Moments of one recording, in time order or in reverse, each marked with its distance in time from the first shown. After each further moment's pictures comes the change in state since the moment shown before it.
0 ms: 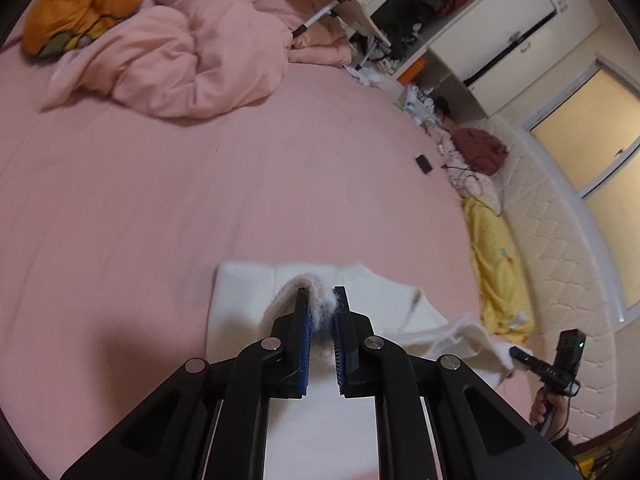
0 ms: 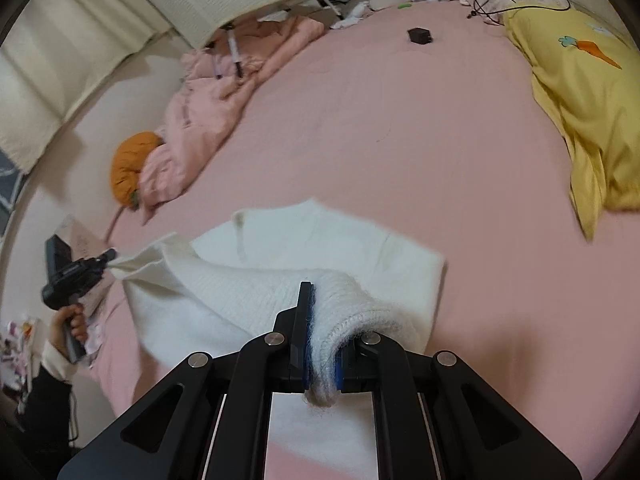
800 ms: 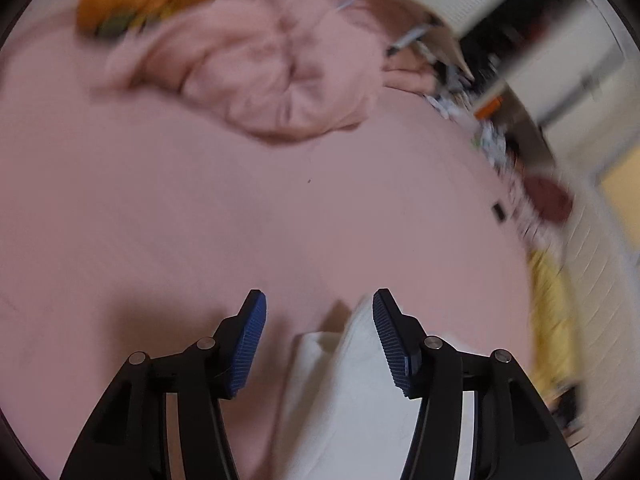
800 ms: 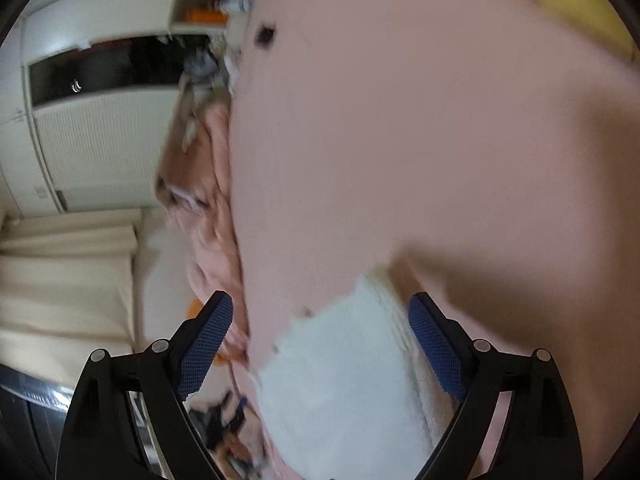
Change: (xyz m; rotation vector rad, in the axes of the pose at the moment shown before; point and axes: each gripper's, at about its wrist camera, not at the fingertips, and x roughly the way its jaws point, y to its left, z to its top) left arm 0.022 0.051 0.022 -0.068 -0.090 0.244; right arm 0.049 -0.160 0.013 0.700 -0.146 0.360
